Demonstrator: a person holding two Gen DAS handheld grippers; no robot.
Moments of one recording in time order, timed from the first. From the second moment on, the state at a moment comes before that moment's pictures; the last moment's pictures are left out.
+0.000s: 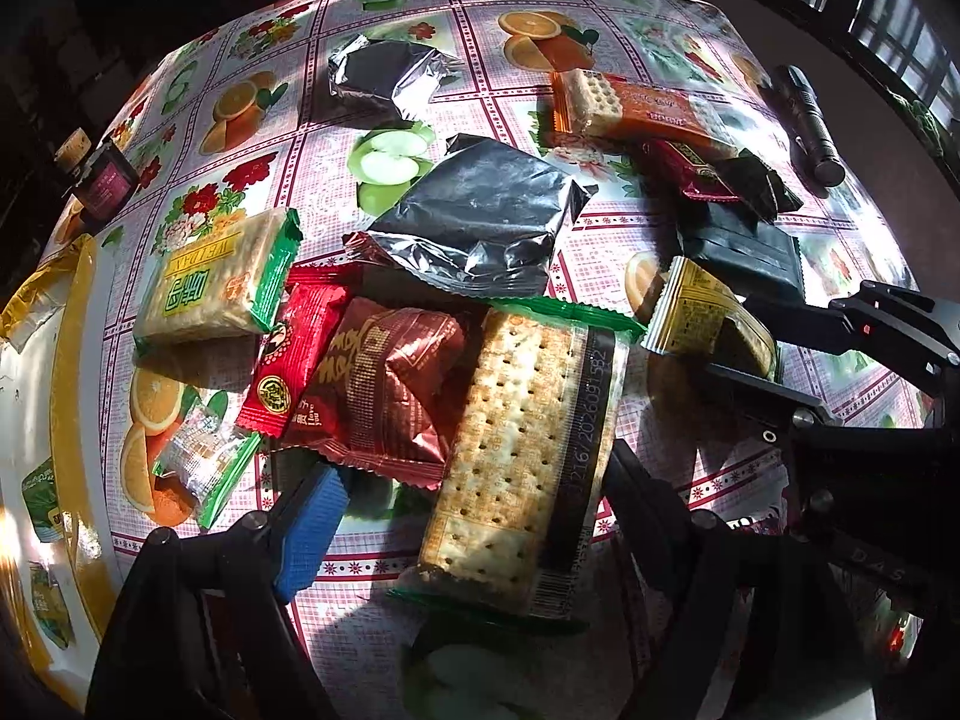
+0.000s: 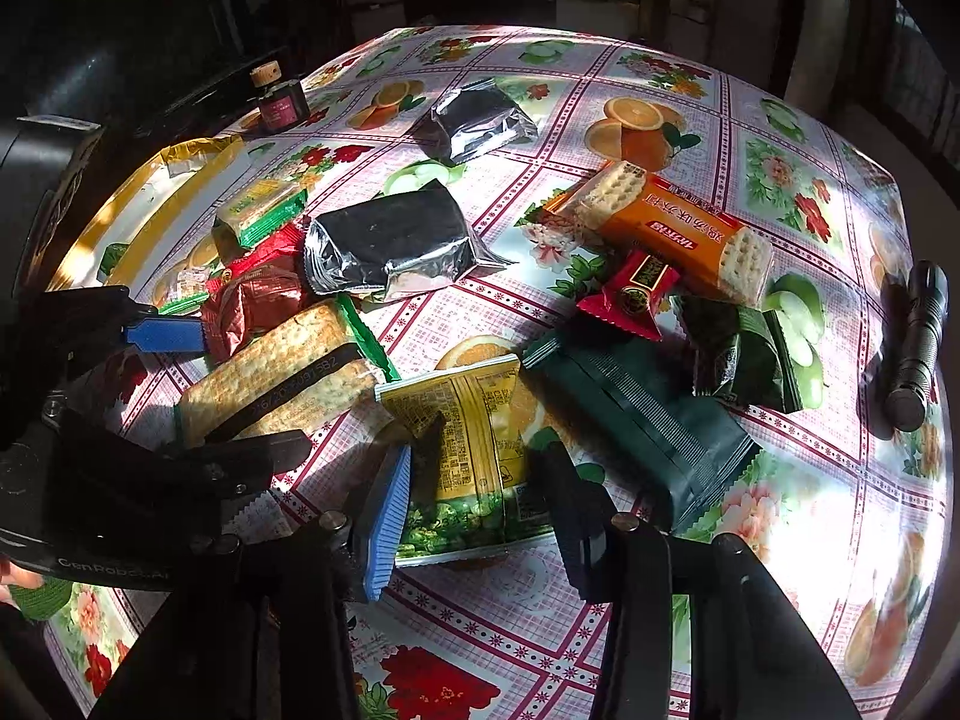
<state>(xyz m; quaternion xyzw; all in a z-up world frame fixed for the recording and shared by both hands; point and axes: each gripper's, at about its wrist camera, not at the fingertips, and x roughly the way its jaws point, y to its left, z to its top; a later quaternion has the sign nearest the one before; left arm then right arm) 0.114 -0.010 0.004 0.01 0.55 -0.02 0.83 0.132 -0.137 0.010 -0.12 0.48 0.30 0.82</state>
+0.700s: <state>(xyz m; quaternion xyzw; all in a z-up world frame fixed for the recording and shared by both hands) -0.004 0.052 0.068 -0.03 0.49 0.04 0.87 0.027 -0.094 0.074 -0.13 0.39 0.26 0.87</state>
